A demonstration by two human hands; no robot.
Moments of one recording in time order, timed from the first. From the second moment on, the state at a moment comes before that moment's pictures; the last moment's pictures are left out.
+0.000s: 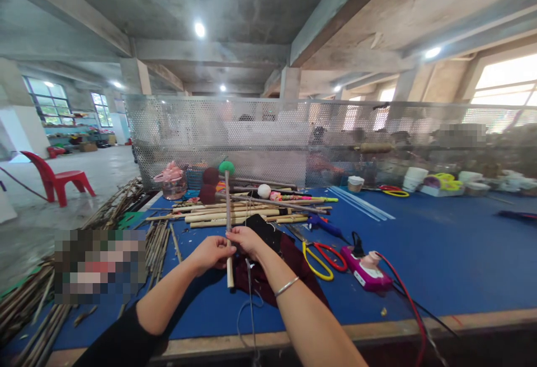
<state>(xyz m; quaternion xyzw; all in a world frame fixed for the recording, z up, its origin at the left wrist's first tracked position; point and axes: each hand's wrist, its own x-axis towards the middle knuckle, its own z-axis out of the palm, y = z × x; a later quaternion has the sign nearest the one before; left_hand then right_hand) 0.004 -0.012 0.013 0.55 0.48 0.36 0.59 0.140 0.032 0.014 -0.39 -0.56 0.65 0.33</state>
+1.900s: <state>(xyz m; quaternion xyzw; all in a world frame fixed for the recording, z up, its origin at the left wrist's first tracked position) 0.004 -0.011 0.011 0.53 0.47 0.38 0.60 0.141 0.036 0.006 -0.36 -0.57 0.65 0.35</state>
